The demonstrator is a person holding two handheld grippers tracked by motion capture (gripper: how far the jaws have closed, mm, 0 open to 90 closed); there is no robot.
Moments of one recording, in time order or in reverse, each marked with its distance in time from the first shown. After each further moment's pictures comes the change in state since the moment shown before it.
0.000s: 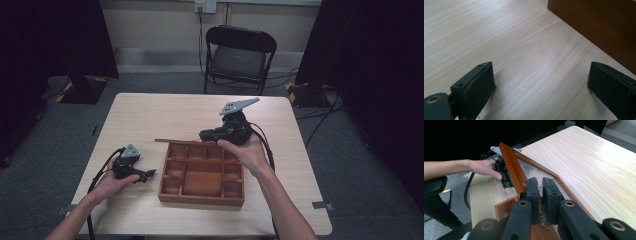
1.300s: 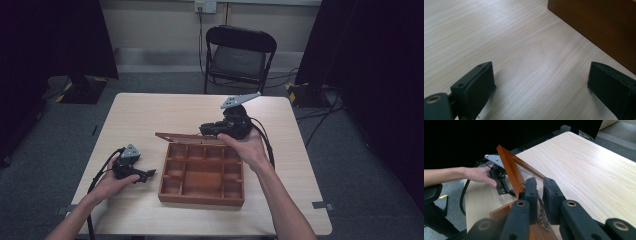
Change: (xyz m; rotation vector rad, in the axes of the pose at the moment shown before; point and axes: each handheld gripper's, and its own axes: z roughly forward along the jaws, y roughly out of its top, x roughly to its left) left arm 0.000 0.000 0.000 0.000 0.000 0.000; right arm -0.009 0.009 -0.001 -0.029 -0.021 0.012
